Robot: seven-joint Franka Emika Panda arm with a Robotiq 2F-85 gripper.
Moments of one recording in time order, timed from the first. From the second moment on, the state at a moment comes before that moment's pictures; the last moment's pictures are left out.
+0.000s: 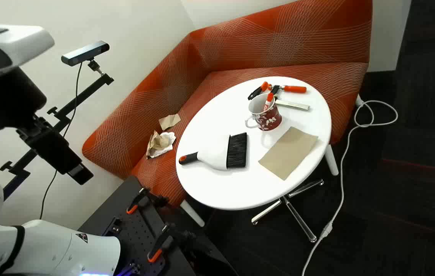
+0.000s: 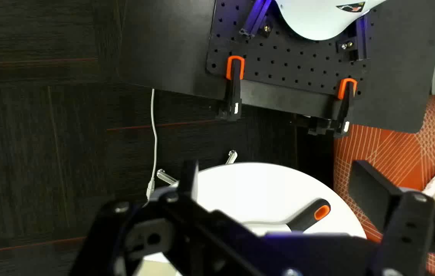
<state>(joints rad) -0.11 -0.64 -0.37 -2.50 -0.18 1.62 -0.53</state>
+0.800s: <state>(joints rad) -0.11 -0.63 -0.36 -2.50 -0.17 1.63 -0.53</state>
